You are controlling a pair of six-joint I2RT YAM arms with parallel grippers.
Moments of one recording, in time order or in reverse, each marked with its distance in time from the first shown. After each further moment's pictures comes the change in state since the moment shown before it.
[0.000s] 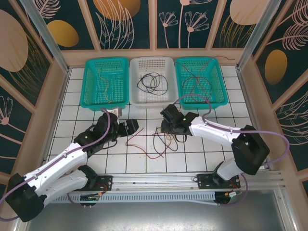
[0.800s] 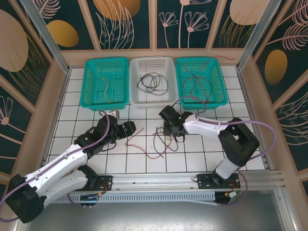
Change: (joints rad) left arm 0.011 -0.017 -0.047 -0.012 -0.026 -0.056; right arm -0.040 0.123 0.002 0.005 -0.032 -0.038
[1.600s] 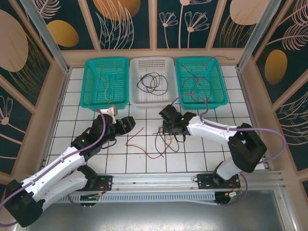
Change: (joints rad) left arm 0.010 -0.055 0.000 0.124 0.015 0.005; right arm 0.047 -0.122 0.014 -0.005 0.048 -0.026
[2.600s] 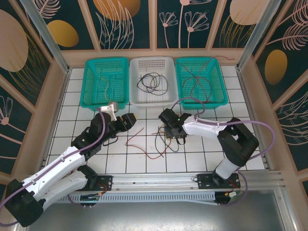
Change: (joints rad) left arm 0.010 0.009 0.000 0.119 0.044 0.000; right arm -0.019 0.132 -0.028 -0.050 0.024 -0.023
